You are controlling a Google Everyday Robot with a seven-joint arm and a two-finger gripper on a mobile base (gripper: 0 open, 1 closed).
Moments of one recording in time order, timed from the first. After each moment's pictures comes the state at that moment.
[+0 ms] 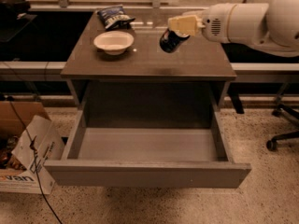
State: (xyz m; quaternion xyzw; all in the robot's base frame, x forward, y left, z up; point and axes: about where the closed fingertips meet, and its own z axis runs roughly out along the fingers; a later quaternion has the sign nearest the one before) arm 0.678 -0.100 1.001 -0.28 0.73 0.27 0.56
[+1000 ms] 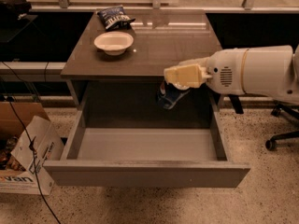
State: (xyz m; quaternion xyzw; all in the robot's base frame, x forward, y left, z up) arm 0.521 -0.080 0.952 -0.27 0.78 0.31 0.47
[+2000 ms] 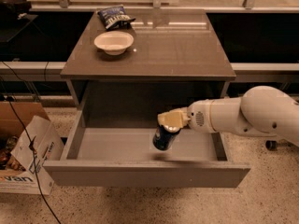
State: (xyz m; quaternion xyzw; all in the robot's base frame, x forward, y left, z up) arm 0.532 -0.075 0.783 -0.21 0.85 0.33 0.36
